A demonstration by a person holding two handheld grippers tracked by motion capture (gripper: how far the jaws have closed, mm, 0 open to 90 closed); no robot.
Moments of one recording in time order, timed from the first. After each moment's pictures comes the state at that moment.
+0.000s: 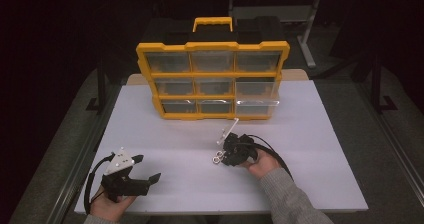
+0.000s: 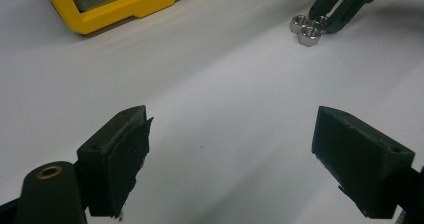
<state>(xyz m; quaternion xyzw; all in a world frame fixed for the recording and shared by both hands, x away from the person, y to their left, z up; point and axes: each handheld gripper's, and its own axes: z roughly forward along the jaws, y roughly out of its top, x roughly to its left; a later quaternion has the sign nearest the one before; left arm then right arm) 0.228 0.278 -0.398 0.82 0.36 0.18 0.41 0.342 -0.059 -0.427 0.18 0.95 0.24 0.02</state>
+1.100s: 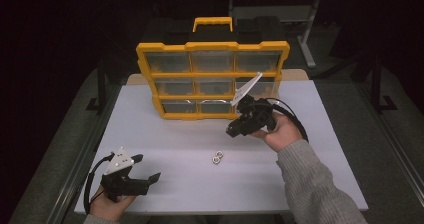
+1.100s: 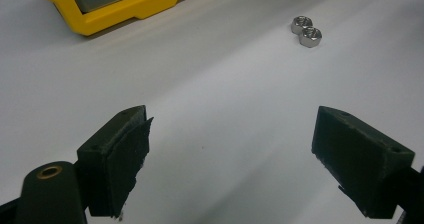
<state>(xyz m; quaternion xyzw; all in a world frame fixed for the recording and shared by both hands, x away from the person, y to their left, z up) 0.228 0.279 -0.398 0.82 0.36 0.18 0.41 0.357 -0.093 -0.293 0.18 0.93 0.32 0.01</state>
